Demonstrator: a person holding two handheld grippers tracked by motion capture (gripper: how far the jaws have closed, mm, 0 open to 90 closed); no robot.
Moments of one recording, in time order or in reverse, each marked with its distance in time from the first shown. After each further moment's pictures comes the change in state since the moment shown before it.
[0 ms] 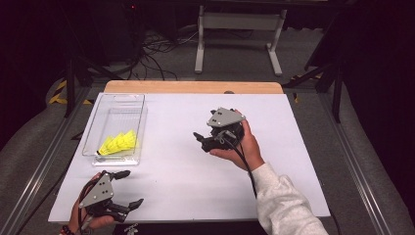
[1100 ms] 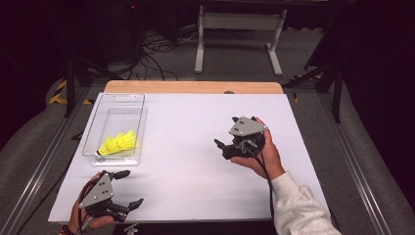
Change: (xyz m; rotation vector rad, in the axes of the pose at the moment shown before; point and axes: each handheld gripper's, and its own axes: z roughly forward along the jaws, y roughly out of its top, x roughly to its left) left arm 0.000 0.001 0.000 0.001 0.007 0.001; right arm -0.015 -0.043 -0.031 0.044 -0.056 0.000
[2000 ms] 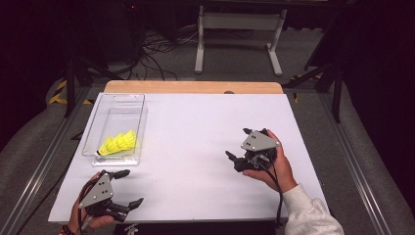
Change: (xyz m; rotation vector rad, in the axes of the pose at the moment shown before) left arm 0.000 0.001 -0.001 -0.004 0.005 0.001; right arm 0.006 -0.037 -0.022 0.019 -0.022 -0.026
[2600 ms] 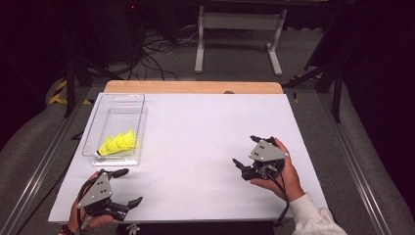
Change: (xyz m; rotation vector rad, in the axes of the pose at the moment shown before) left arm 0.001 0.001 -0.003 -0.021 0.016 -0.004; right arm 0.004 -0.027 -0.015 -0.006 -0.017 -0.006
